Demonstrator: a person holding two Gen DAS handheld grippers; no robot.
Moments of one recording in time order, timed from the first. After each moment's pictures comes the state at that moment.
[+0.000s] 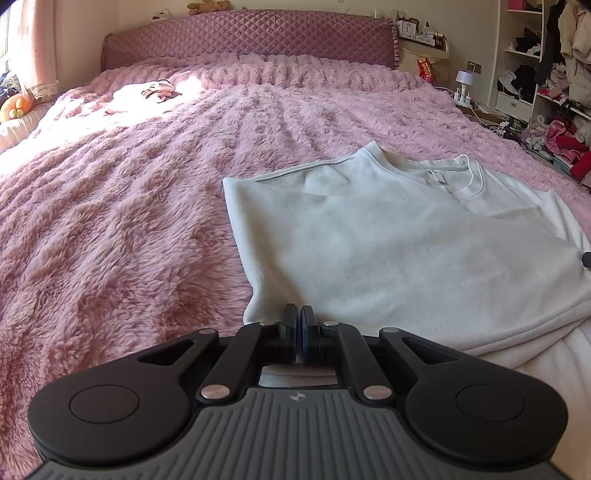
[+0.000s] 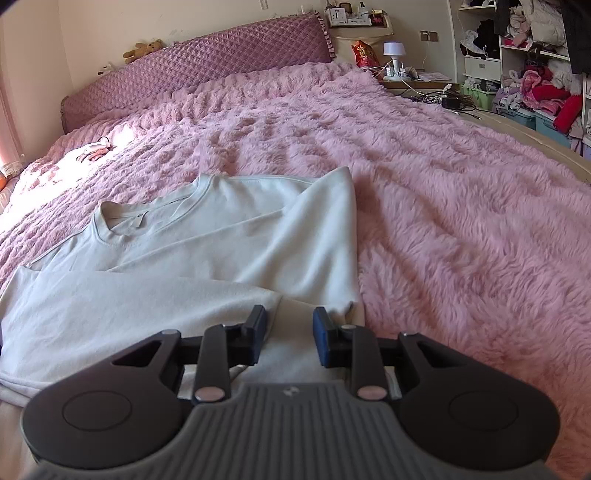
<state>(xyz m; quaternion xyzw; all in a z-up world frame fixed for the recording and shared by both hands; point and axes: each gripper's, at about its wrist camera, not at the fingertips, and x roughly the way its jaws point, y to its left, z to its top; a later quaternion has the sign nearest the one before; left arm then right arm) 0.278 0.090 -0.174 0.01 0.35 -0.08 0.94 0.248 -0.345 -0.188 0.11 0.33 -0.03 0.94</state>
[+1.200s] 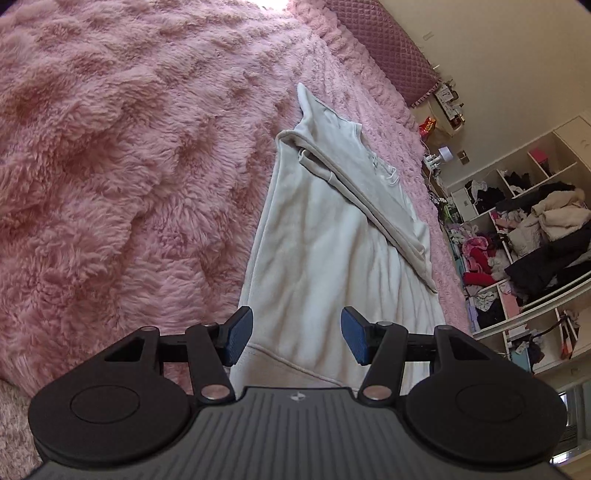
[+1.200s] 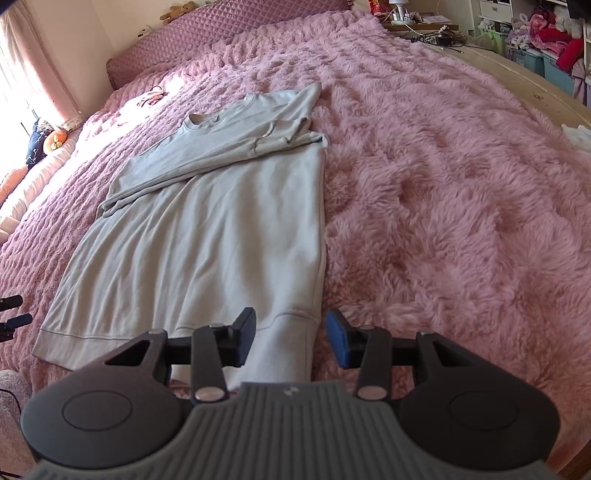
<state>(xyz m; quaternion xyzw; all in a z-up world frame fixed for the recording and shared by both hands) 0.029 0.224 -0.158 -0.37 0.43 -0.14 0.81 -0.095 -0.402 -0.131 0.15 0.43 0.06 0.89</state>
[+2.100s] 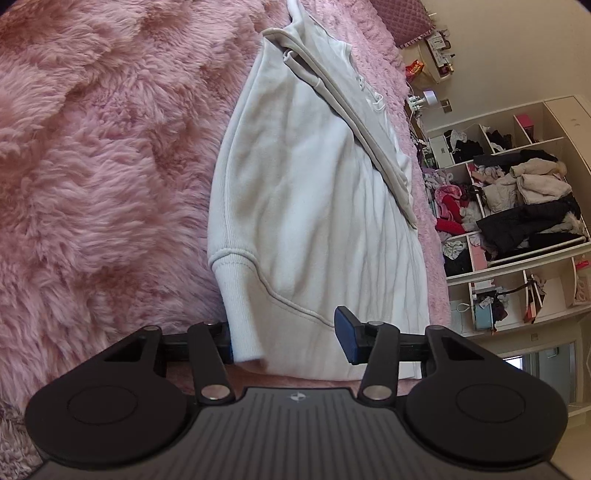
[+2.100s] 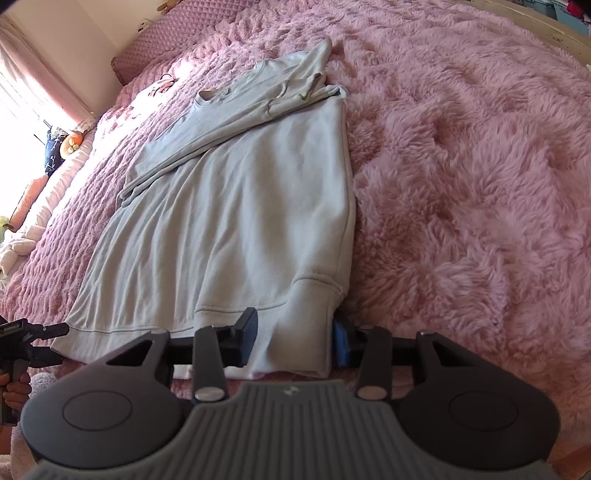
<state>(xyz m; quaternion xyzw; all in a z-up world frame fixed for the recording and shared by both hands) 0.042 0.180 -0.205 -0.38 0.50 -0.23 0.74 -0.075 -0.395 -0.157 0.21 0.46 0.10 0.86</state>
